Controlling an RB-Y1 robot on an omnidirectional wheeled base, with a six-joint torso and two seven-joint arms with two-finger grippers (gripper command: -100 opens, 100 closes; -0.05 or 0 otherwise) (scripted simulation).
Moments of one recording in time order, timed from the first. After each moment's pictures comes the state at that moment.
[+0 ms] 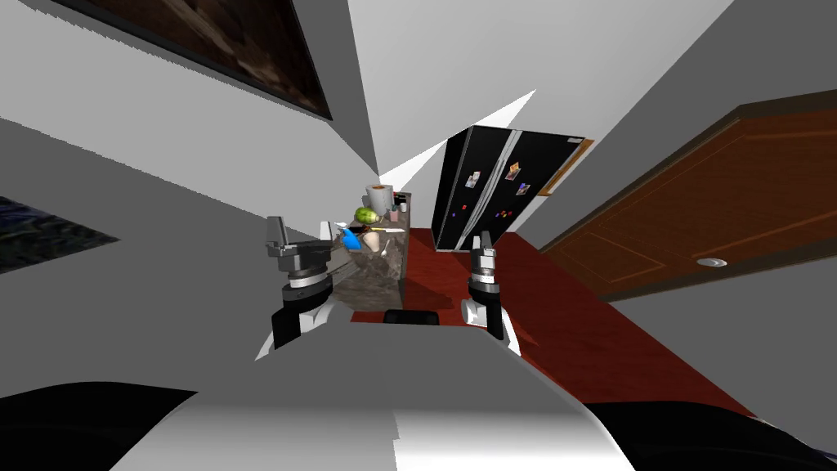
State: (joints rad) left arm 0.55 0.13 0.01 -2.34 0.18 -0.67 0.02; right arm 0.47 -0.01 0.05 -2.20 0.08 -0.49 0.13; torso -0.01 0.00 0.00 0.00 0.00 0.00
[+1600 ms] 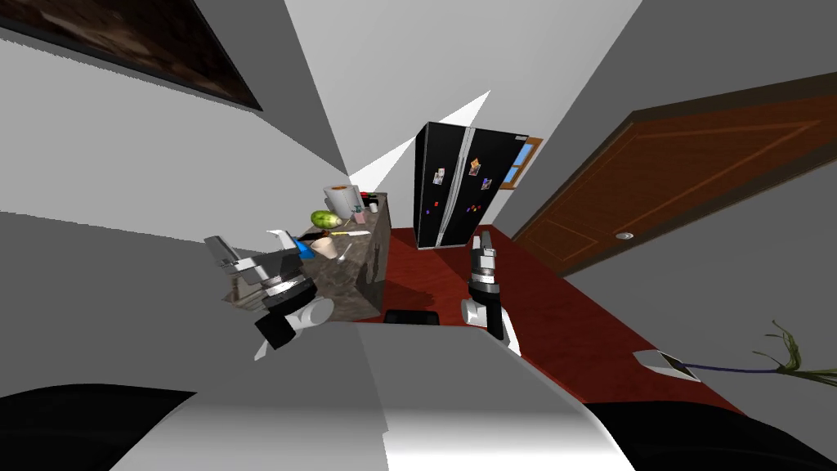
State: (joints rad) left arm 0.50 0.21 0.14 -2.12 0.64 -0.93 -0.17; right arm 0.47 -0.01 0.05 -2.20 0.08 -0.49 0.13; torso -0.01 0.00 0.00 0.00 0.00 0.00
